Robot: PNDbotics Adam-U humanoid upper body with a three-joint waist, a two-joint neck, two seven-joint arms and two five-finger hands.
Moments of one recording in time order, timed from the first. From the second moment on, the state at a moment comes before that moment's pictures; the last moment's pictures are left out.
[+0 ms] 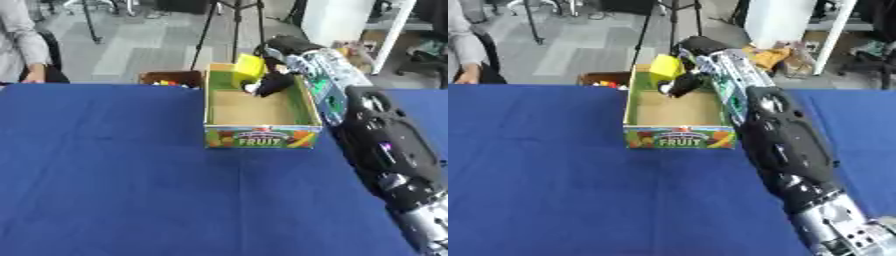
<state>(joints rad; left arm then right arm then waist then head) -0.29 0.25 0.18 -1.98 0.02 -0.50 0.06 -1.29 -0.26 0.06 -0.84 1.19 0.00 0.42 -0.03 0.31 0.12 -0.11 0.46</state>
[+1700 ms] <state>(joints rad) -0.31 0.24 0.17 -1.98 0.02 -0.51 0.04 -1.28 -0.15 -0.12 -0.68 1.35 0.41 0.22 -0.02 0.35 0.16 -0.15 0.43</state>
